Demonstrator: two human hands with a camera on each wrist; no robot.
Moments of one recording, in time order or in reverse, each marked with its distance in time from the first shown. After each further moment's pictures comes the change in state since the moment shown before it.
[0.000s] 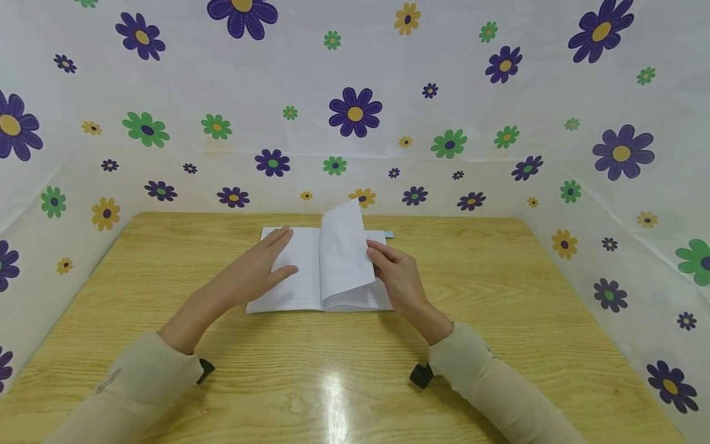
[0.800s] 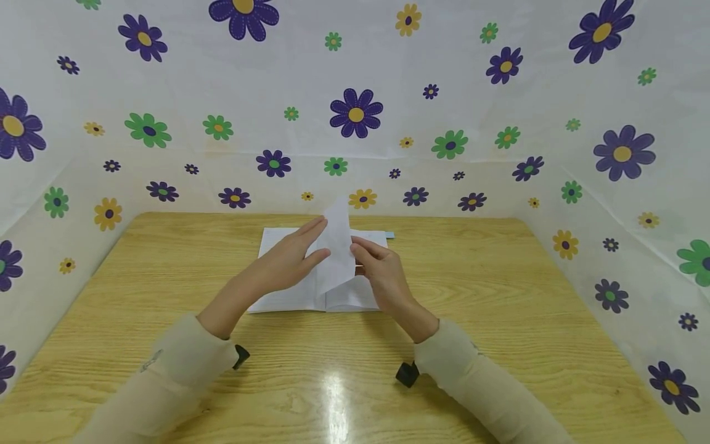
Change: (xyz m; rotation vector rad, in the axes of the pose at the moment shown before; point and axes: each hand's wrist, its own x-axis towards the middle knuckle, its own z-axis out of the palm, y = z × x) left_hand 0.034 0.046 -0.001 -0.121 0.045 0.112; right_hand -0.002 -0.007 0.029 -0.012 -0.083 -0.038
